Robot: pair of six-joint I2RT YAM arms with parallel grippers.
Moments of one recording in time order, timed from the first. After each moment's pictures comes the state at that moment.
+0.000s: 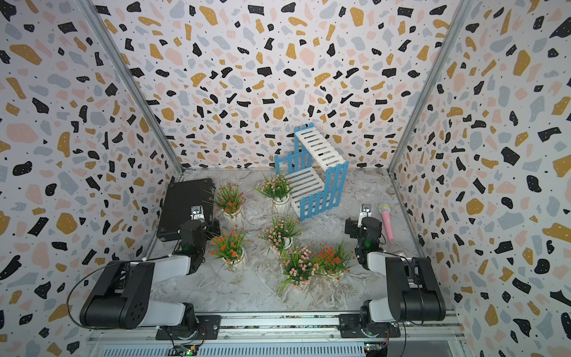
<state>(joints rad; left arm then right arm) -0.08 1.37 0.42 0.53 -0.32 -0.01 0.03 1.35 0.43 0.52 0.19 -0.01</state>
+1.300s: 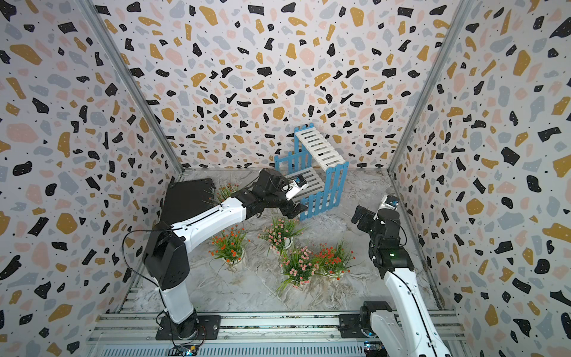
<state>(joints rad) -0.70 1.87 1.59 -0.34 0.28 0.34 0.03 0.80 0.67 -0.27 0.07 0.42</state>
